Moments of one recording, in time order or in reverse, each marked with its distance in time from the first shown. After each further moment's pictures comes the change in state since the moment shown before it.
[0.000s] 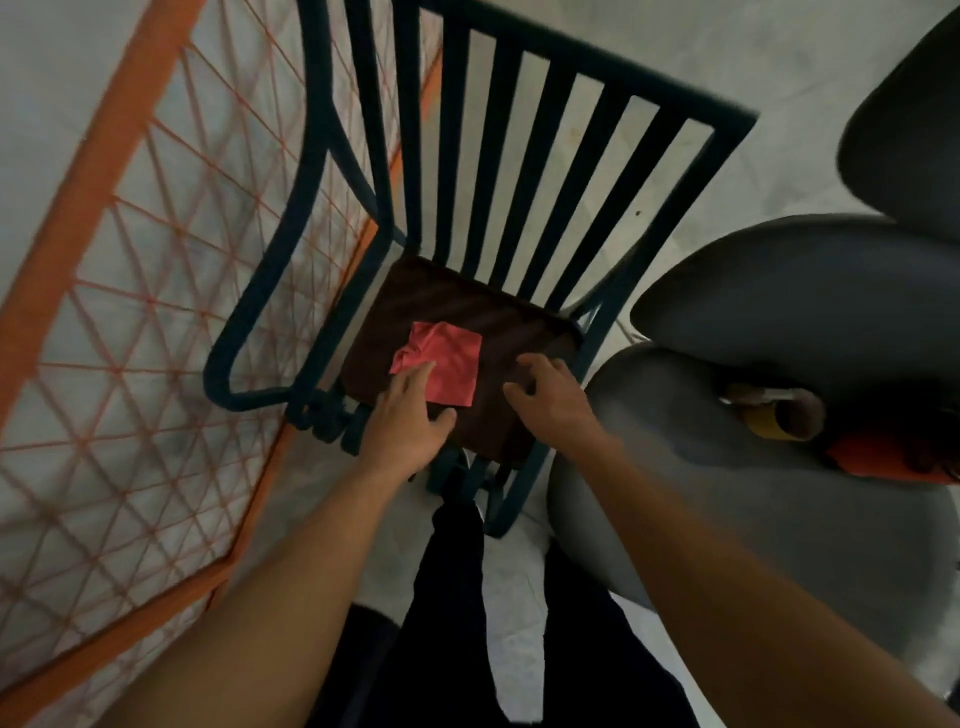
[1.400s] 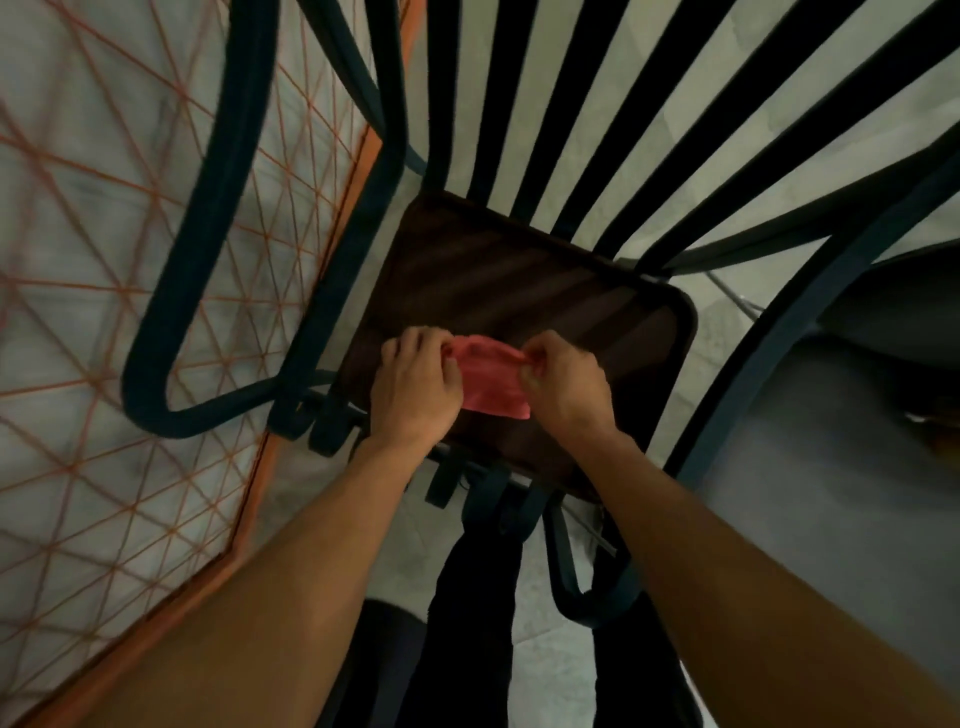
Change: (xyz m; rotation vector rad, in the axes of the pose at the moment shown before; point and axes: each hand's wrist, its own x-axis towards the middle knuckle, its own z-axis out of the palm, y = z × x) left_hand 0.169 -0.099 0.055 0.121 0.122 0.059; right_hand 0.157 0.017 0.134 -0.023 0.101 0.068
